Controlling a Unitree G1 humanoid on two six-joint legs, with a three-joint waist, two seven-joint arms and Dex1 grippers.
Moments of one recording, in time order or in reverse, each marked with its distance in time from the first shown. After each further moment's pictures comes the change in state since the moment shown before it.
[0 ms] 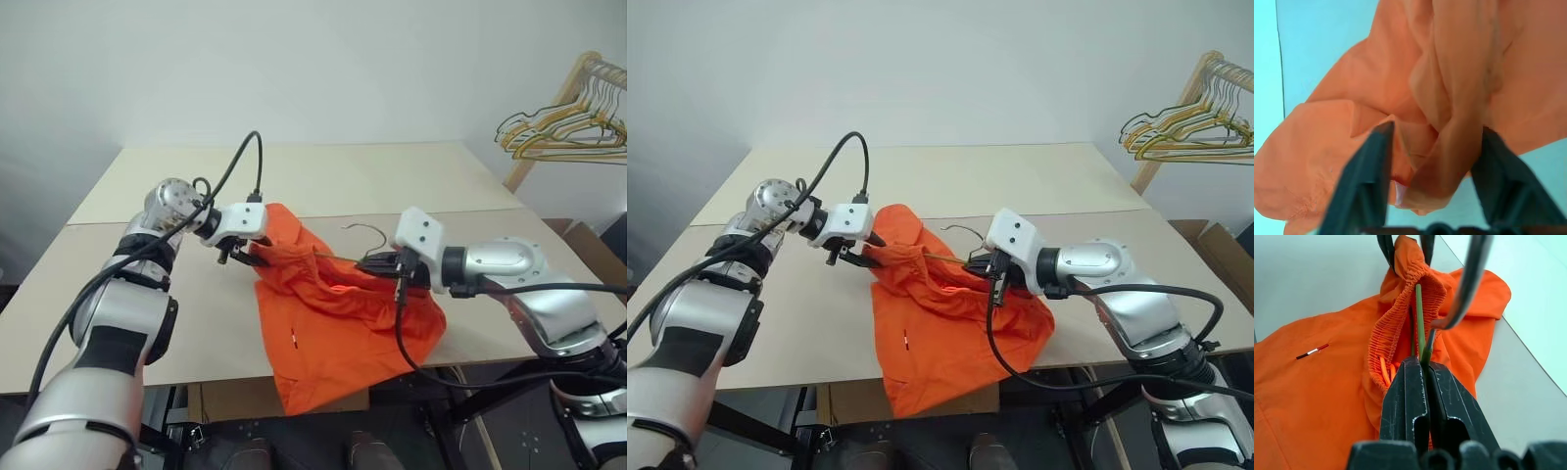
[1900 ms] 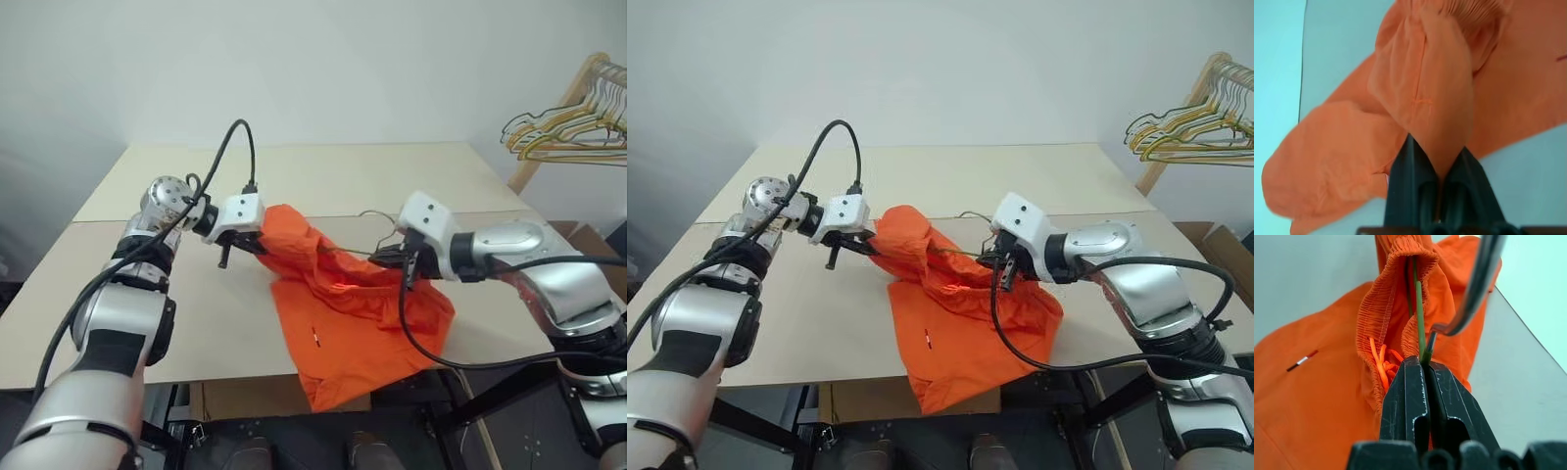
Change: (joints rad) left arm 0.015 0.013 0.080 -0.049 -0.033 0.025 -0.046; right arm -0.116 -0.035 0.005 0.035 0.001 0.221 0.022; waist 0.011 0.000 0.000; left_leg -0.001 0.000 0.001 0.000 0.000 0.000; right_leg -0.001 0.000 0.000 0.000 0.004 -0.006
